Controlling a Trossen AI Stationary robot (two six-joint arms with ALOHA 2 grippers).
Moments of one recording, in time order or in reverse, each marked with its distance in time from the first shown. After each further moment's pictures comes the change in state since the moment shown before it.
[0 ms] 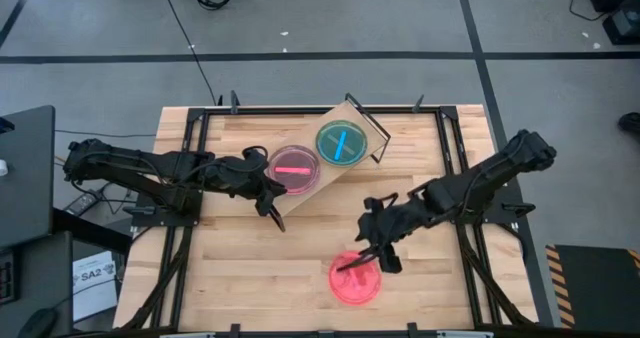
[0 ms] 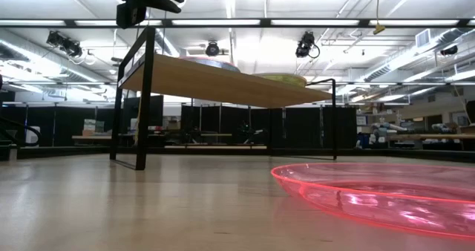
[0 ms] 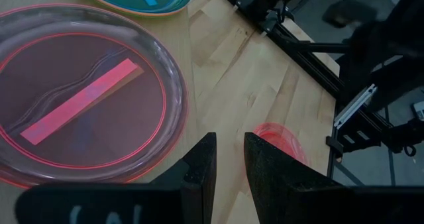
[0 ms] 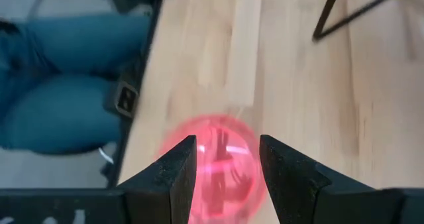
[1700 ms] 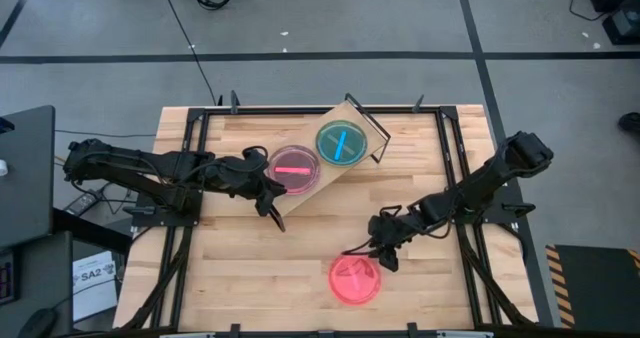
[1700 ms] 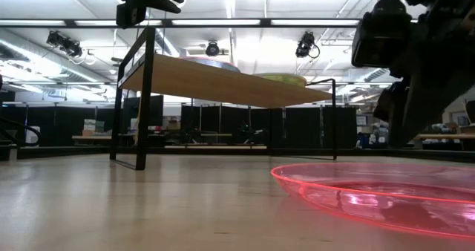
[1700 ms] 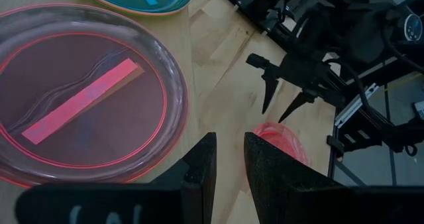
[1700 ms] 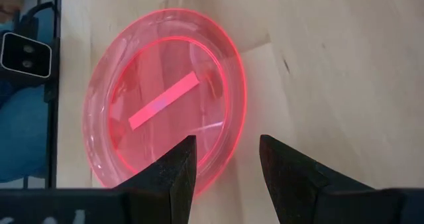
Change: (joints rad) left arm 0.000 0.000 0.000 -0.003 0.000 0.002; right arm -0.020 0.025 -0.670 0.665 -0.049 0.359
